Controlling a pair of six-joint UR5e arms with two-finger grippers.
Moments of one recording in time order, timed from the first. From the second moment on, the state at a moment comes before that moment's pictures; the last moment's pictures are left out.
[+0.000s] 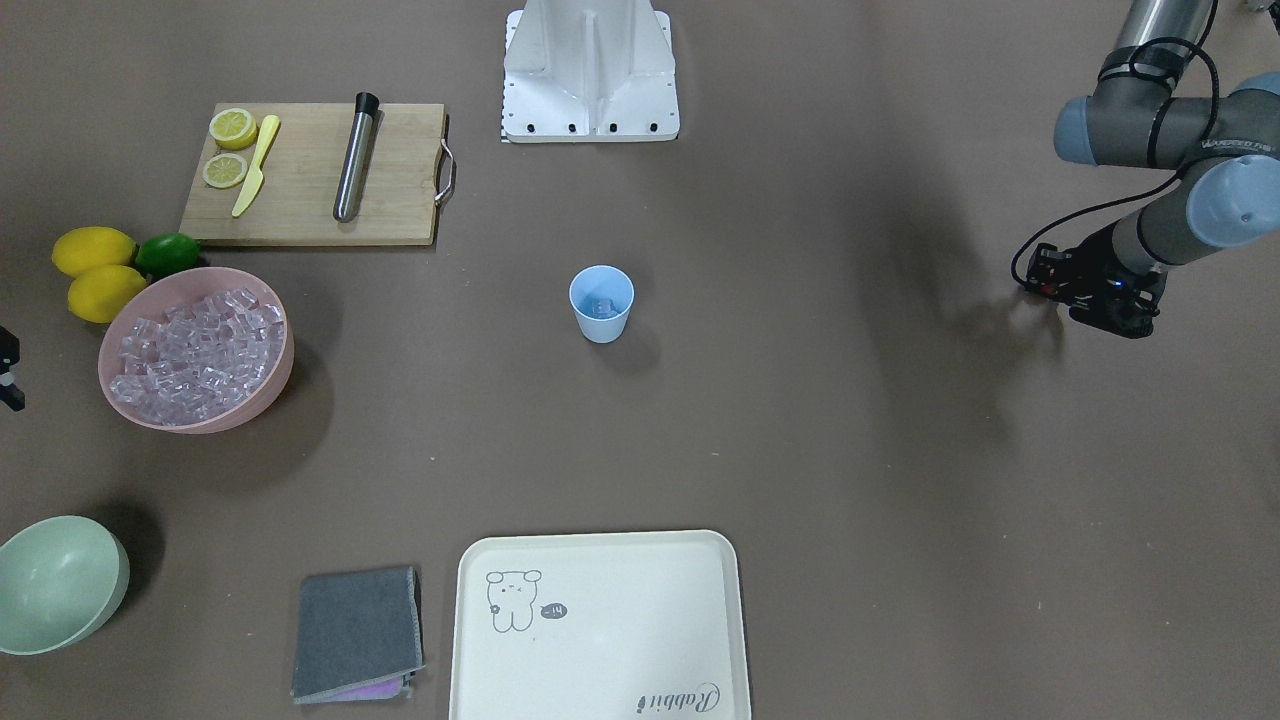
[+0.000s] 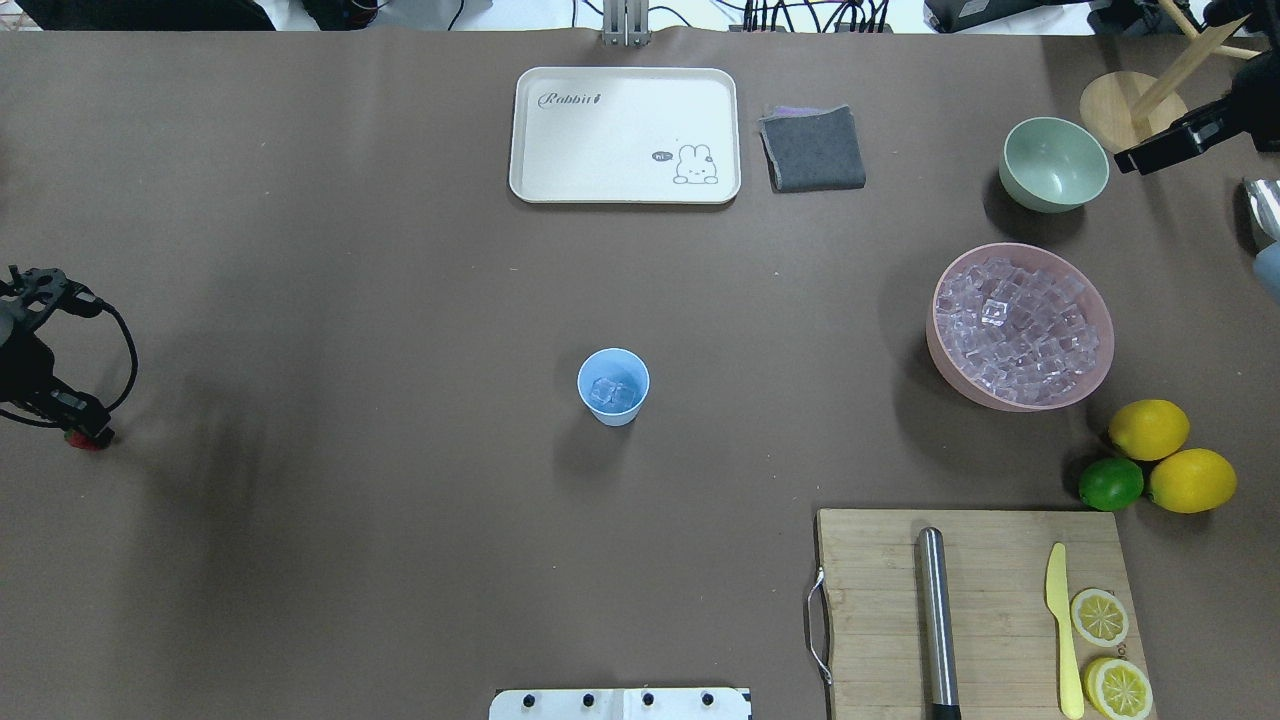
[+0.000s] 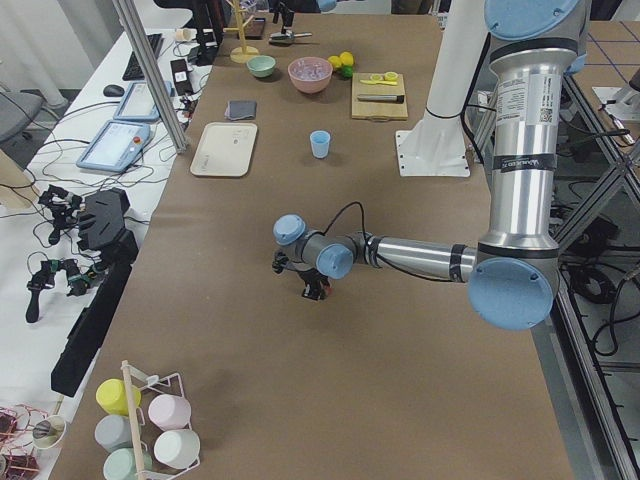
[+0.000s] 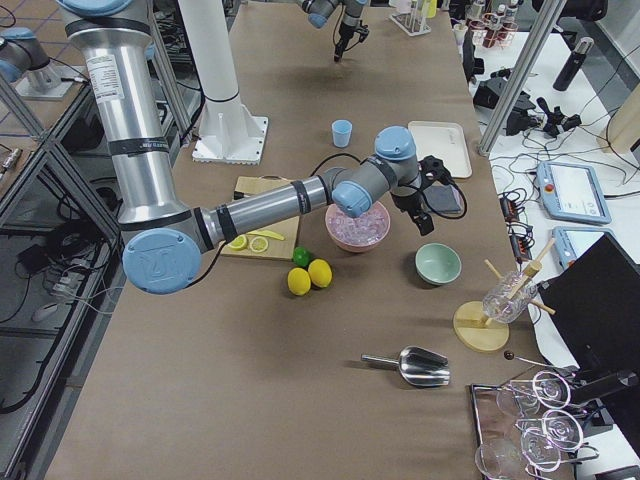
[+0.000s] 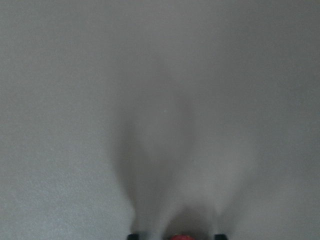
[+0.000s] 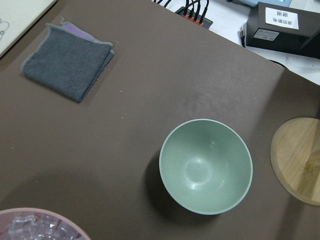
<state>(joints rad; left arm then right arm) -0.96 -1.56 -1.58 -1.86 -2.34 -0.27 1.24 -1.38 1.70 -1.15 2.18 0.19</state>
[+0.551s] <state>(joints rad) -0.96 -1.56 -1.58 -1.86 -2.34 -0.27 1.24 -1.37 1.70 -1.15 2.17 0.20</state>
